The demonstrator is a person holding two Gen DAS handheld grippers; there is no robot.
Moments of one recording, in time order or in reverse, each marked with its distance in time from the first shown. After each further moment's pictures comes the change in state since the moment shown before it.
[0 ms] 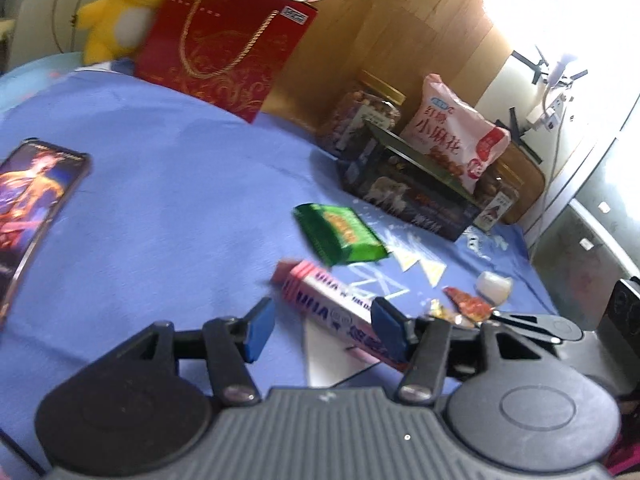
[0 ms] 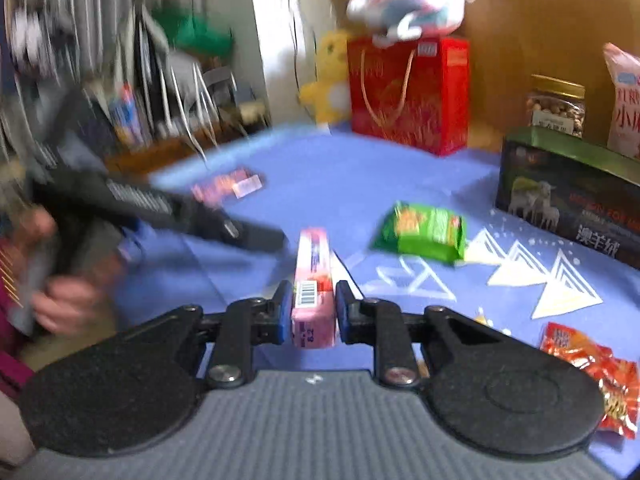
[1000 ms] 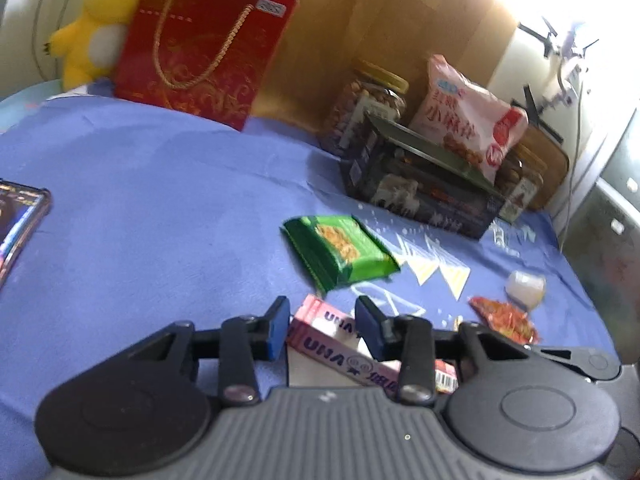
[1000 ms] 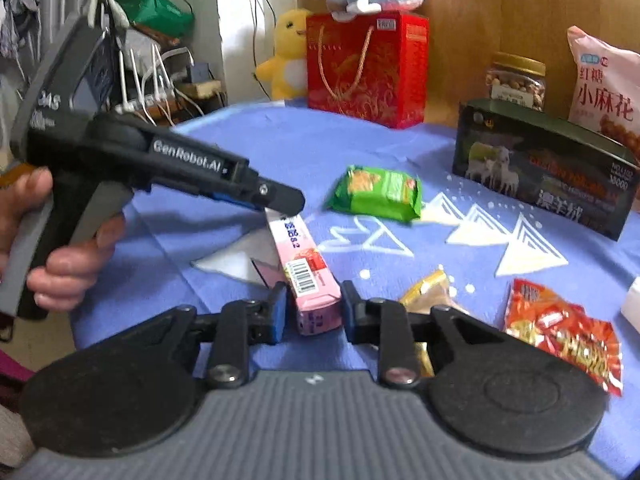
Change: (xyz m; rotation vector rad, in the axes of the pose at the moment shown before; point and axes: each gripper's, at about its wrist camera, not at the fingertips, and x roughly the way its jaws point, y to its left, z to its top) left arm 0.040 -0.028 0.017 0.067 -0.008 0.066; right arm -0.005 -0.015 -0.017 0.044 0.001 -0.097
